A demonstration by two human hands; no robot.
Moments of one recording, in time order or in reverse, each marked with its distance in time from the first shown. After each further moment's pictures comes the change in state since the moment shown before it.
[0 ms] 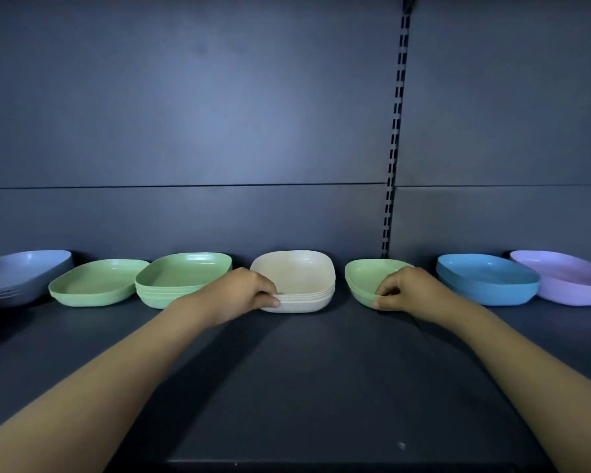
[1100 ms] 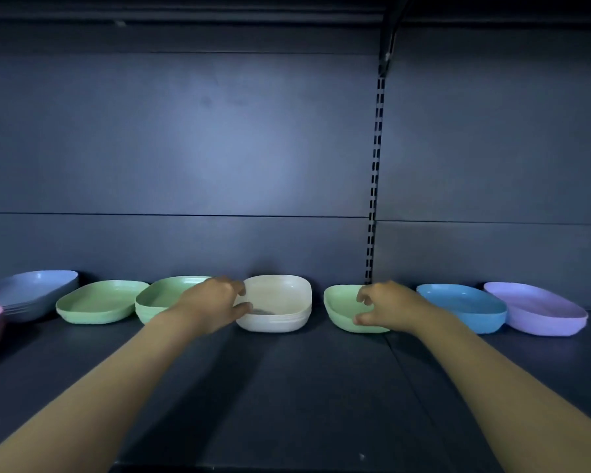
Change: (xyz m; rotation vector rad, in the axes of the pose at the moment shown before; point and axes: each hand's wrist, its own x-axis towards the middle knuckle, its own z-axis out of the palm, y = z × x) left_hand -0.025 0.023 -0.027 0.280 0.153 -0.251; right_hand -0.007 -0.019 -0.033 -0.307 -0.055 0.037
